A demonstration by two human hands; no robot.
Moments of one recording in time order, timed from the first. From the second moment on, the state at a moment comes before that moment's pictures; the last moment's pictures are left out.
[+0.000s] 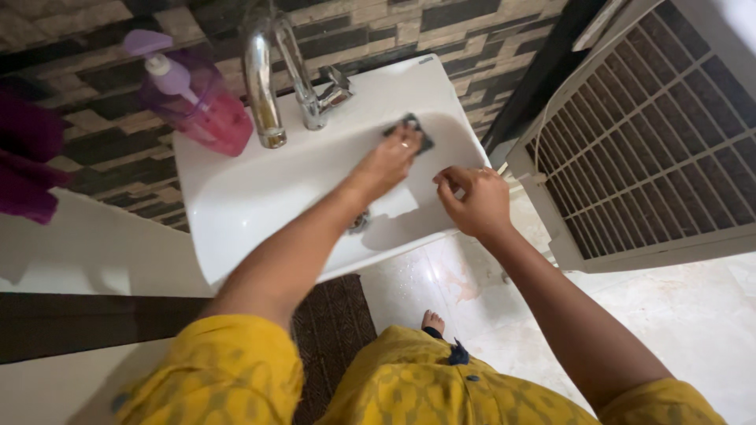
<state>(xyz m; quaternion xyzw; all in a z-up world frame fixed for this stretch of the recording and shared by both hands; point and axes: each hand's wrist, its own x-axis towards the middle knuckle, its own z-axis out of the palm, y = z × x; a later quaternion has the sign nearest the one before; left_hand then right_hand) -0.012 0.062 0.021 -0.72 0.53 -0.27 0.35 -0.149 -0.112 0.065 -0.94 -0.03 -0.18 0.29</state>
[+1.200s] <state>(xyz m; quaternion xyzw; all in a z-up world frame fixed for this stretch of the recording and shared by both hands) 0.000 0.267 0.068 -0.73 0.59 -0.32 0.15 -0.147 -0.114 0.060 -0.96 -0.05 -0.18 0.22</state>
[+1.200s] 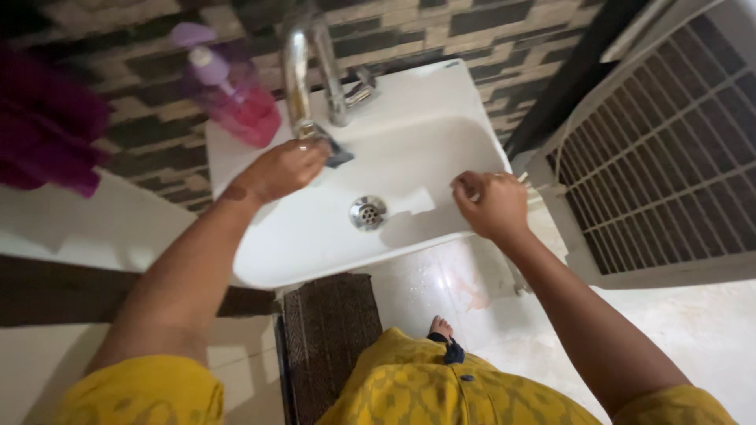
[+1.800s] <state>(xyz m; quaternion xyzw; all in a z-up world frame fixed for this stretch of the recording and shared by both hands) 0.004 0.251 0.026 -0.74 0.63 -0.17 0.16 -0.147 -0.110 0.061 -0.97 -0.04 -0.16 0.19</state>
